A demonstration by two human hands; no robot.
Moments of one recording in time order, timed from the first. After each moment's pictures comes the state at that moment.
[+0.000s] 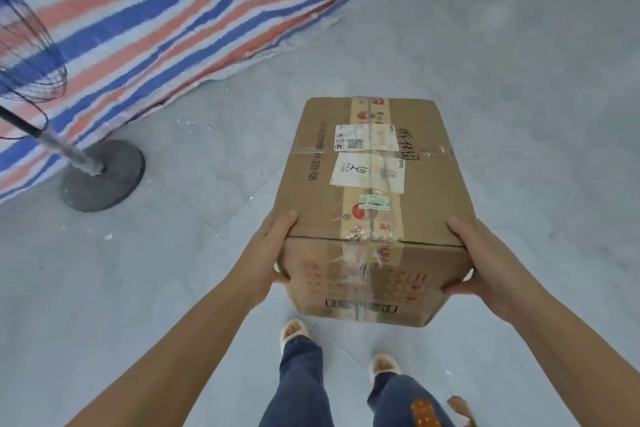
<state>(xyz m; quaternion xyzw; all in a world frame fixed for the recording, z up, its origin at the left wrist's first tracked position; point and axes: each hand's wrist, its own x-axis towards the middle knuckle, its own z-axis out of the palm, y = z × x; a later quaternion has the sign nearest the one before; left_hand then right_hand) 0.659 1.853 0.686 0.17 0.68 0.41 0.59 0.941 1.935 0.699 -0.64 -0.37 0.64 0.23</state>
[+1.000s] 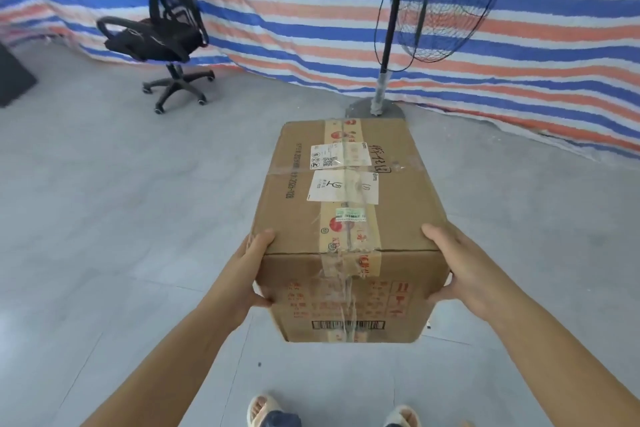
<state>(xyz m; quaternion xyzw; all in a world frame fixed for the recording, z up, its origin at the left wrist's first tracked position) 0.746 1.394 0.750 -0.22 0.67 0.67 0.26 0.786 1.688 0.753 -0.32 -0.68 0.64 -0.13</state>
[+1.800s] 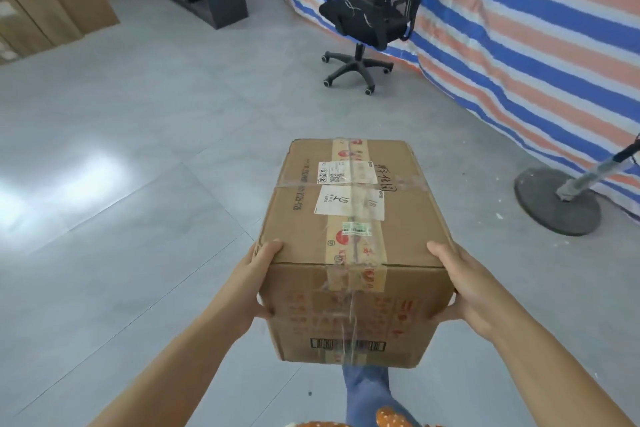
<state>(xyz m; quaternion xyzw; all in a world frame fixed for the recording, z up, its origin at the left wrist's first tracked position) 0.647 1.105 0.723 -0.42 0.56 0.71 0.07 0.522 1.371 0.724 -0.15 -0.75 0.55 -0.33</state>
